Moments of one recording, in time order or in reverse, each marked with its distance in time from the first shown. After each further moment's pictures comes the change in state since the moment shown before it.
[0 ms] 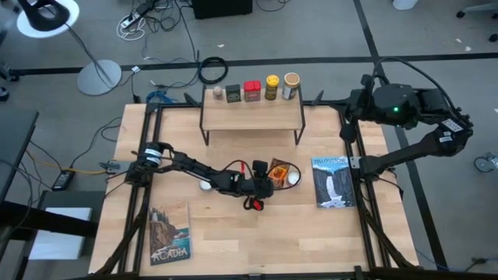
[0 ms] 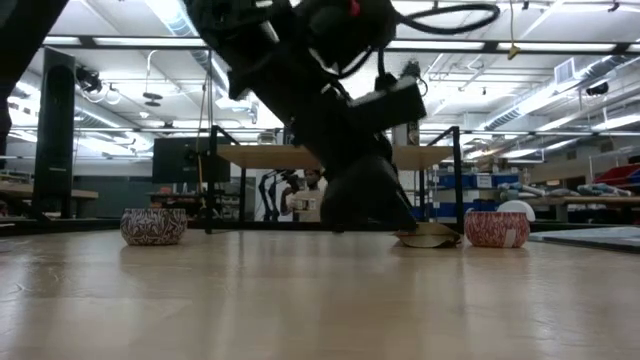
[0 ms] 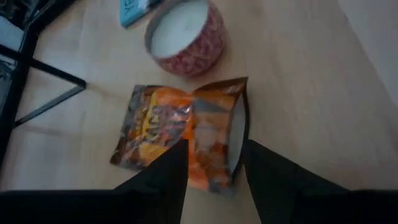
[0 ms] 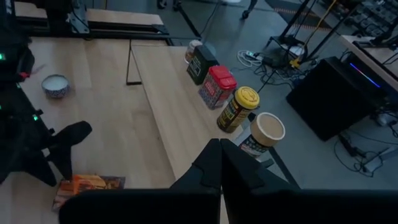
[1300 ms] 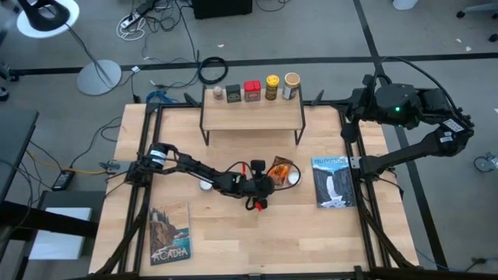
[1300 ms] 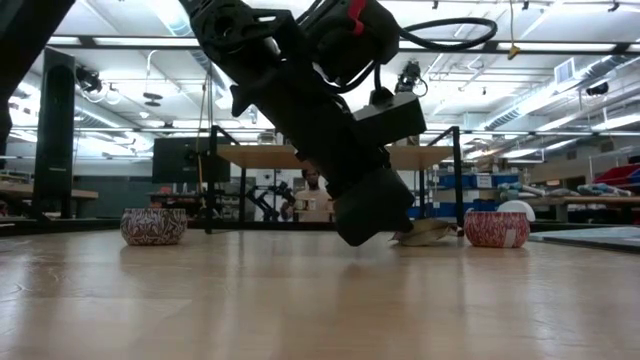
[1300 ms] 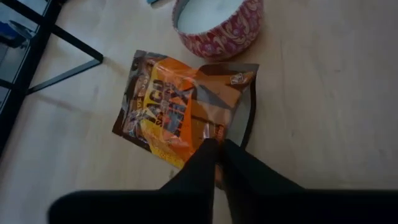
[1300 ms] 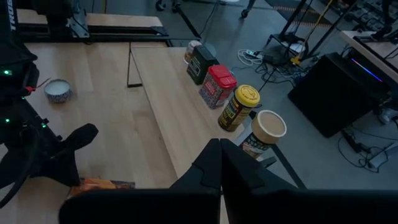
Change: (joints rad) left arm 0.011 0.039 0.000 0.042 -0.086 -0.118; right arm 0.000 -0.006 0.000 -0.005 -0.001 0.031
